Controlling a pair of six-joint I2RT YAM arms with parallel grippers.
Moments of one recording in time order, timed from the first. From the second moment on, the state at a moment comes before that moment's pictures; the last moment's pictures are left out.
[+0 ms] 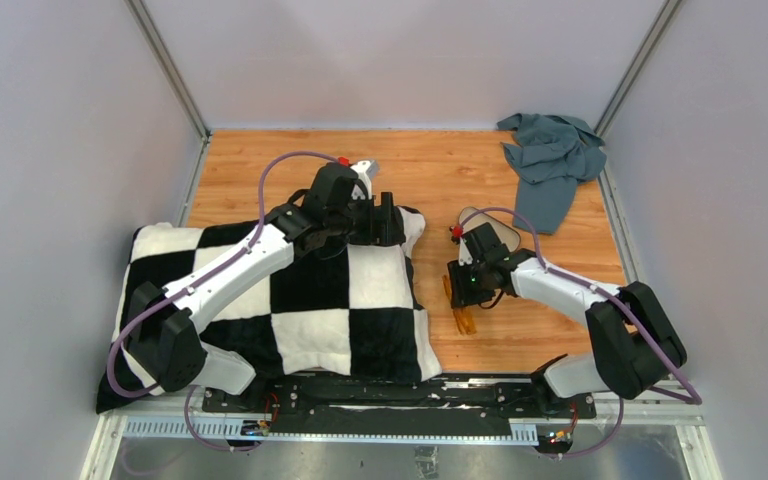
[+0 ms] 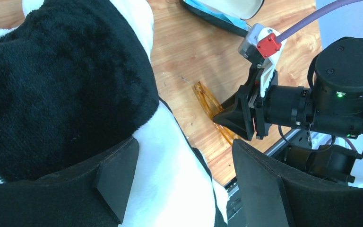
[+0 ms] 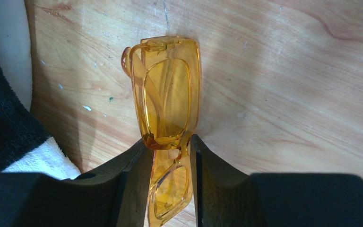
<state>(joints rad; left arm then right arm) -0.64 1.41 1.17 -0.41 0.22 -0.53 0.52 1.38 0.69 -0.42 -0.16 0.24</state>
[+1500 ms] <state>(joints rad) -0.64 1.41 1.16 -0.40 0.25 -0.53 0.86 1.42 0.86 -0.66 0.47 0.41</state>
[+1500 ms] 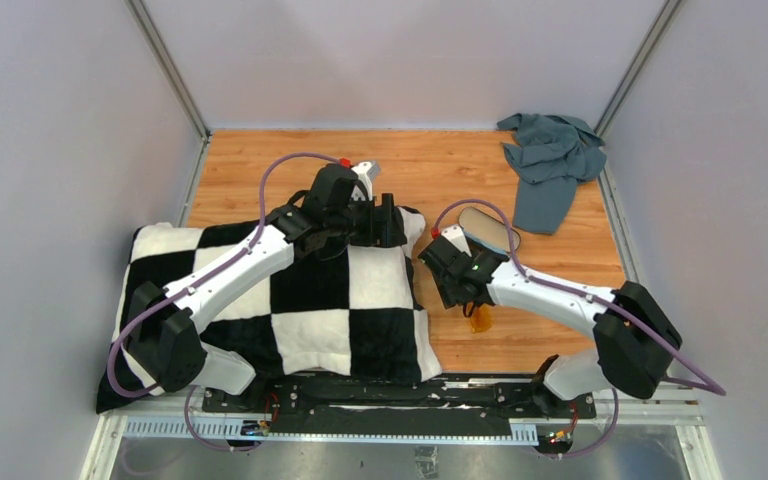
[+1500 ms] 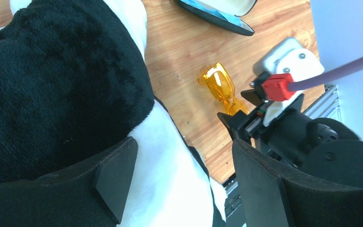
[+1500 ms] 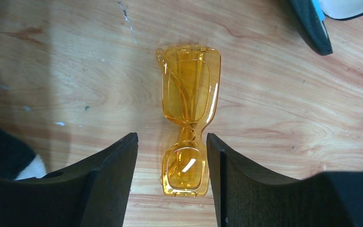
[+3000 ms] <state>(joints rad) -0.75 1.61 1.36 -0.38 0.31 -0.53 0.42 1.32 0.64 -0.39 -0.09 0.27</state>
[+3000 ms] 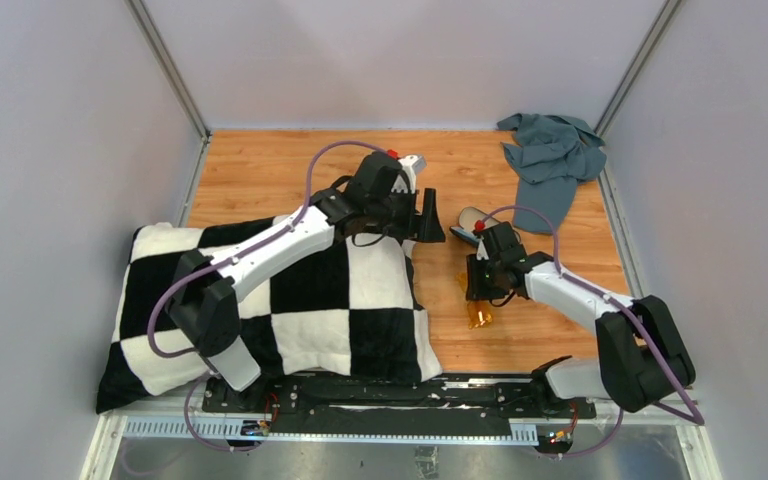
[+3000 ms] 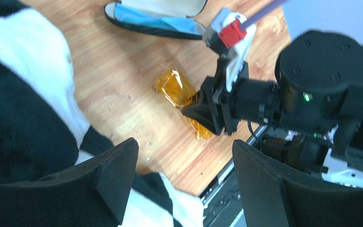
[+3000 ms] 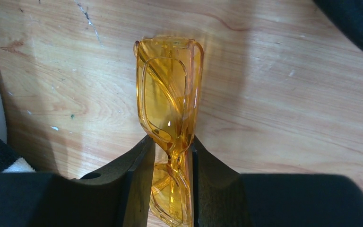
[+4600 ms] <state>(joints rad) -0.73 2.33 1.85 -0.31 0.28 -0.85 0.36 1.06 0.66 -0.56 -0.01 0.26</state>
